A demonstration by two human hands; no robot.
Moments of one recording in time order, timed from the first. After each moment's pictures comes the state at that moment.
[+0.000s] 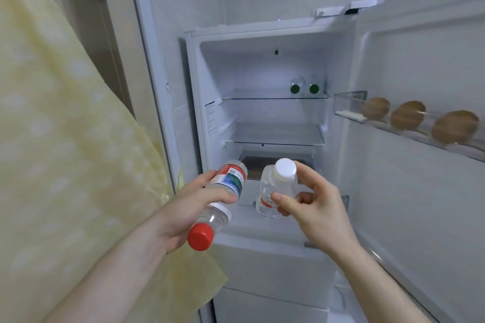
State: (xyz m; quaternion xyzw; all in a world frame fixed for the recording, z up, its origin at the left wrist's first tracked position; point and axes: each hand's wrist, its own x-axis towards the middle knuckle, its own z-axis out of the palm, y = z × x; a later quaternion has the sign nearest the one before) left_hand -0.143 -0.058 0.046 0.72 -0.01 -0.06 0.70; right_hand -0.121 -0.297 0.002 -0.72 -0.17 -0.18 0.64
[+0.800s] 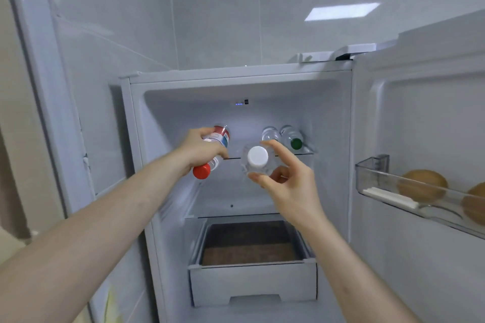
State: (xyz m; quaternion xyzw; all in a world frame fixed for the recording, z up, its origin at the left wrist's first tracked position) left_hand 0.216 -0.087 0.179 0.85 -0.10 0.12 0.50; right_hand 0.130 -0.279 0.088 -0.70 -0.18 -0.38 0.58
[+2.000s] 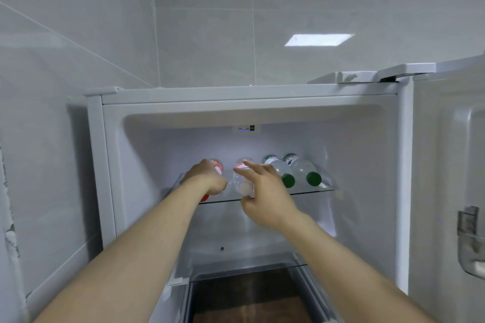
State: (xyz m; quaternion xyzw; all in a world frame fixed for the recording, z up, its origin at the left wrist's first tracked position) left_hand 0.381 -0.104 0.174 0.96 -0.09 0.12 0.24; right_hand 0.312 -0.260 0.118 -0.91 -0.11 -0.35 0.19
